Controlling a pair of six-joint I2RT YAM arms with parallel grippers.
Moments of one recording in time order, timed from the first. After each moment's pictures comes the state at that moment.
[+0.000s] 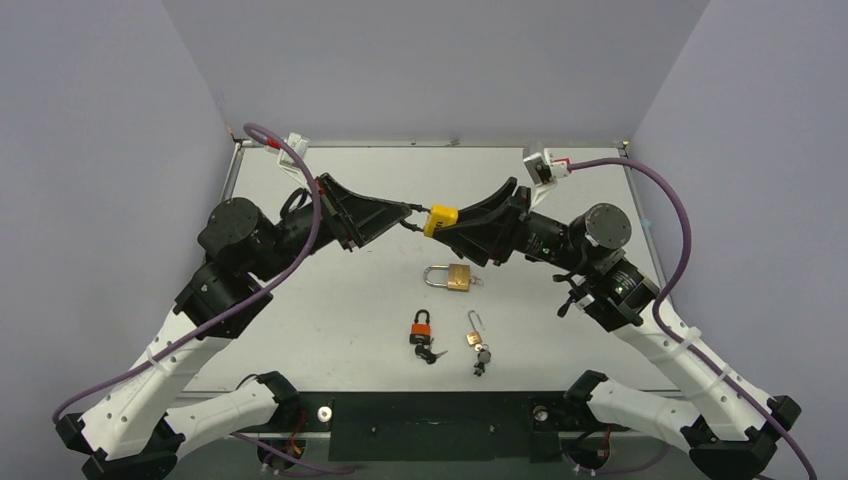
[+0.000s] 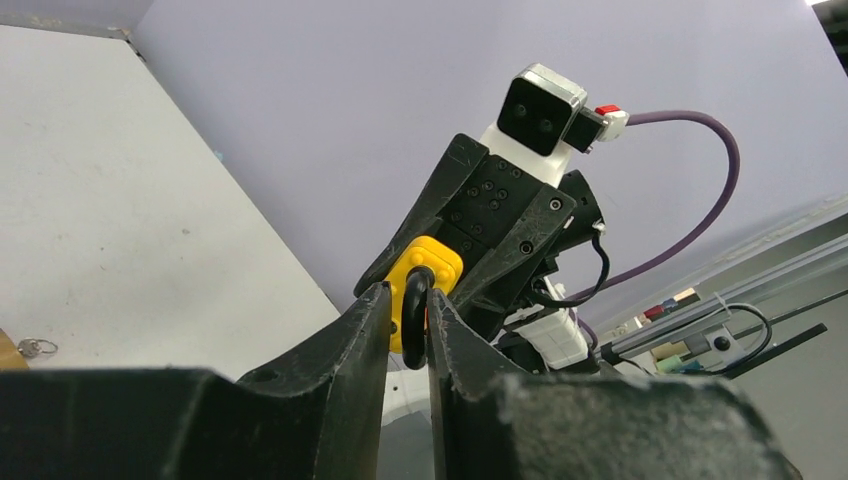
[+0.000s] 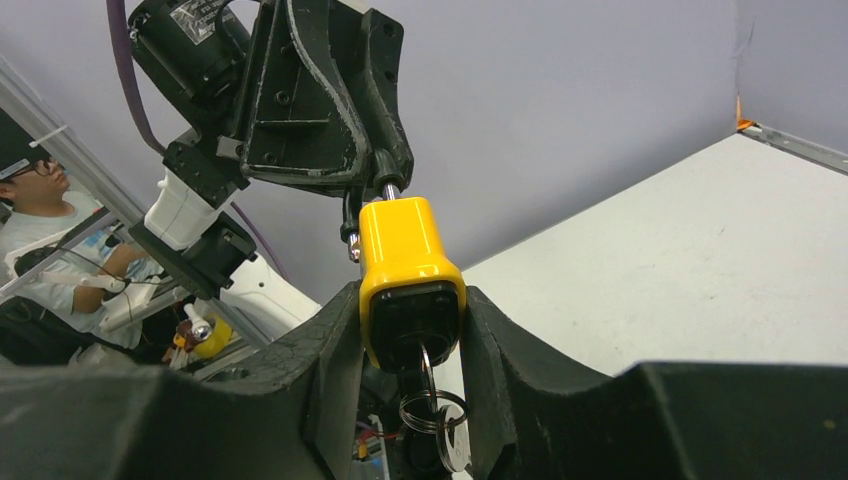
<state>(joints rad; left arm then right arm) -0.76 0.93 1.30 -0.19 0.24 -0.98 0.73 0.97 1.13 0.09 -0.52 0.57</state>
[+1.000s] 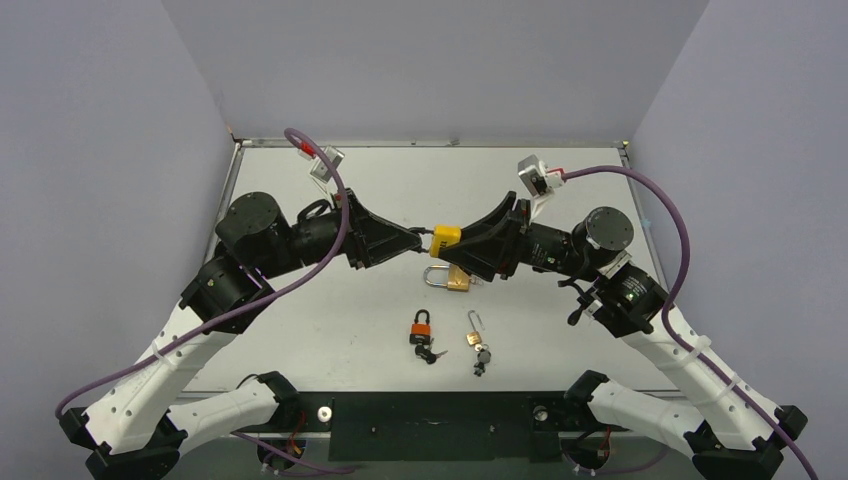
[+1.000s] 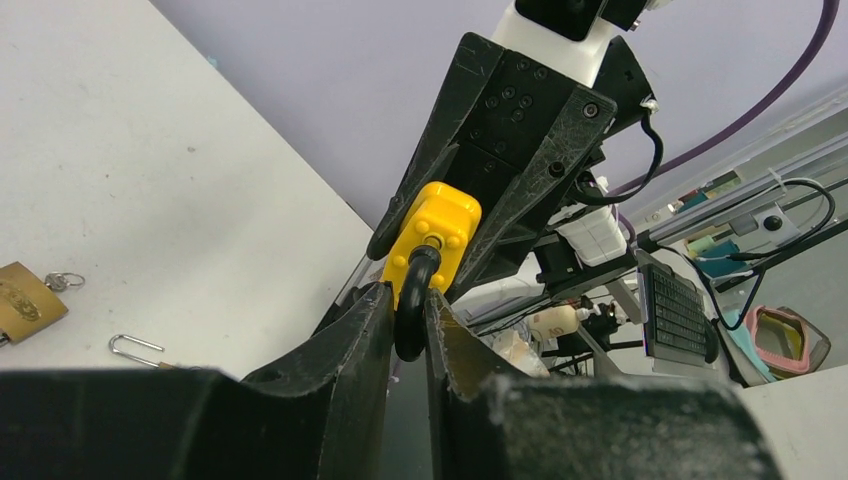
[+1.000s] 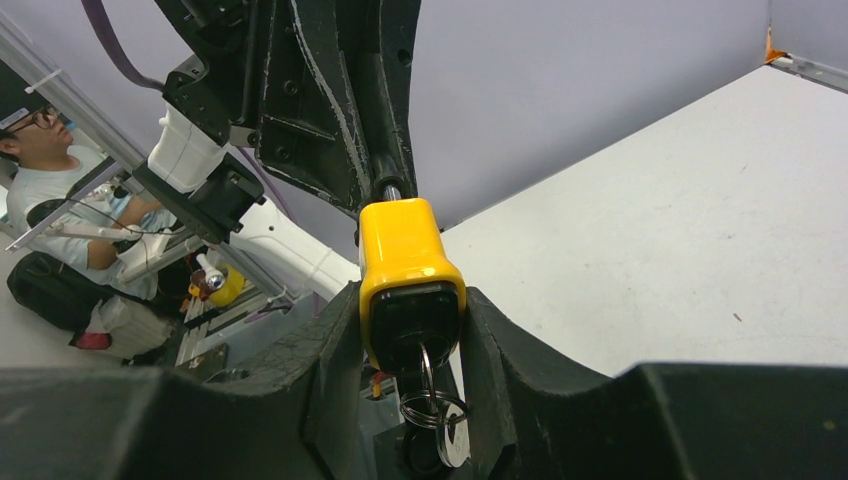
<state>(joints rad) -0.76 0.96 1.31 -0.31 0.43 -0.83 0.73 0.92 1.13 -0.07 -0.59 0.54</state>
